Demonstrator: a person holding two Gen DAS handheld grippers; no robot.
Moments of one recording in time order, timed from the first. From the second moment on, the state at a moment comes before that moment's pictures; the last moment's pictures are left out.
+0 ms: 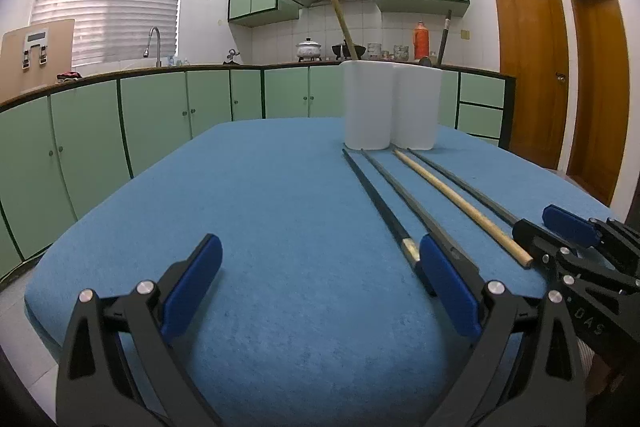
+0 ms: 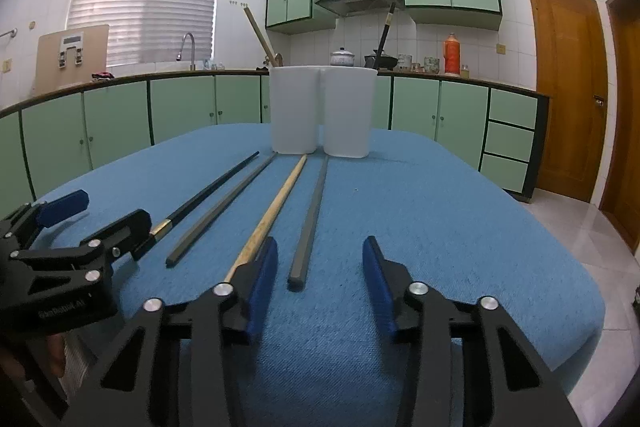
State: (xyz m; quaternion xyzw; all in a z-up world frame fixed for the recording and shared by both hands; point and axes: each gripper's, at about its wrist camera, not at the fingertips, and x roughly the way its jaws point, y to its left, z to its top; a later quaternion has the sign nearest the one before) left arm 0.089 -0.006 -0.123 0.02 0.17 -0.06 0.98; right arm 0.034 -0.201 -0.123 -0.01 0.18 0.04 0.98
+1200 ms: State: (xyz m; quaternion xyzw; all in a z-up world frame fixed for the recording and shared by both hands) left arm 0.075 -0.036 -0.133 0.03 0.17 -0.09 0.98; right arm 0.023 -0.215 -0.127 0.00 0.16 0.02 0.99
